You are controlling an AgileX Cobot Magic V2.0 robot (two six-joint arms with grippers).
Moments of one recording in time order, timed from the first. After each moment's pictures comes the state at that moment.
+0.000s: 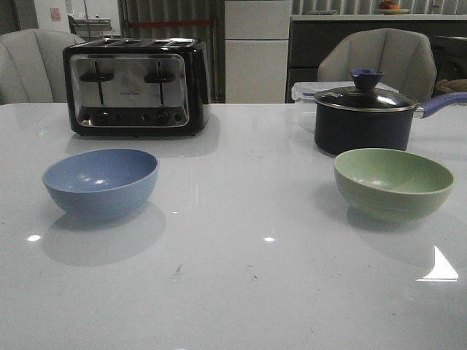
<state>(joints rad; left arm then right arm) -0.13 0.44 -0.60 -0.10 0.61 0.13 0.03 0.51 -0.55 0.01 0.61 0.03</state>
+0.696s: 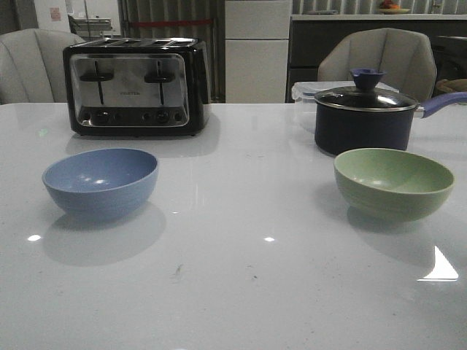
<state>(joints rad) -0.13 0.61 -0.58 -0.11 0.62 0.13 0.03 0.96 -0.59 0.01 0.59 0.03</state>
